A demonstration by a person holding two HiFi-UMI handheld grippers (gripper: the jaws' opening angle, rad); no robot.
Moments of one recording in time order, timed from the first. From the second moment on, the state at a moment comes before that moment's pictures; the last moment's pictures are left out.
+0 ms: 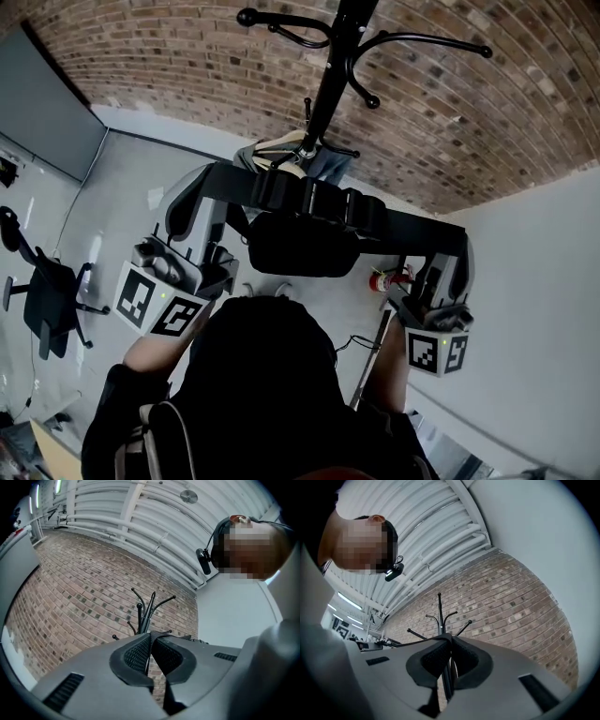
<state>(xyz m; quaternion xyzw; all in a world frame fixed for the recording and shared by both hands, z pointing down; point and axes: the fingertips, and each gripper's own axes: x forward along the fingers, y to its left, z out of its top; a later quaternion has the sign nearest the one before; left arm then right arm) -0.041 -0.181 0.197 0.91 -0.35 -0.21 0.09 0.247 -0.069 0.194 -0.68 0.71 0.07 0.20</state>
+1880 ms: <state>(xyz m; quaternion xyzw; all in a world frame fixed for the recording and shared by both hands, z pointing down) -0.094 -0.128 0.282 0.90 -0.42 -0.11 0.08 0.183 0.005 0.292 -0.74 0.66 0.01 0.08</state>
